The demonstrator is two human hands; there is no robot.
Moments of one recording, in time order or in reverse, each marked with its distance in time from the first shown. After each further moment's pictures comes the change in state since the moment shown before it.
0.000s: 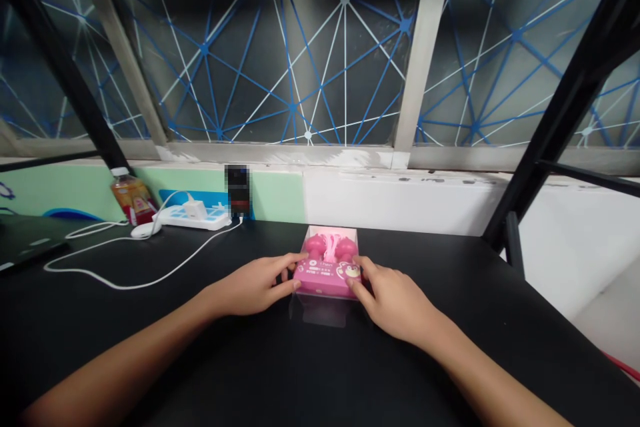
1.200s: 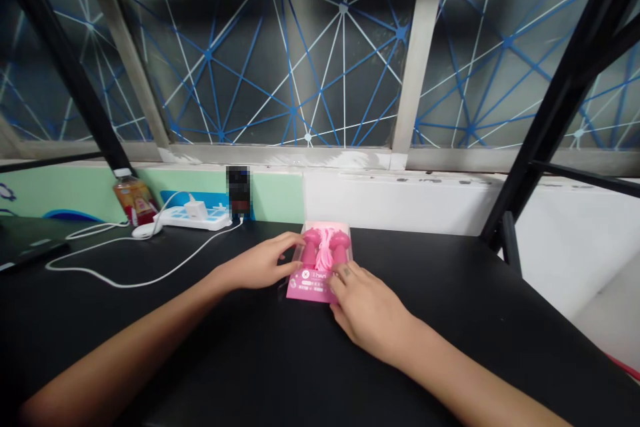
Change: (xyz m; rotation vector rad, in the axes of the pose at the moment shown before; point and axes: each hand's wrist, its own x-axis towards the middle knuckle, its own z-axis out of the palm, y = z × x) left_hand 0.013 -0.007 -0.003 -0.054 0.114 0.106; right_hand -0.016 -0.034 0.018 -0.277 0.073 -0.417
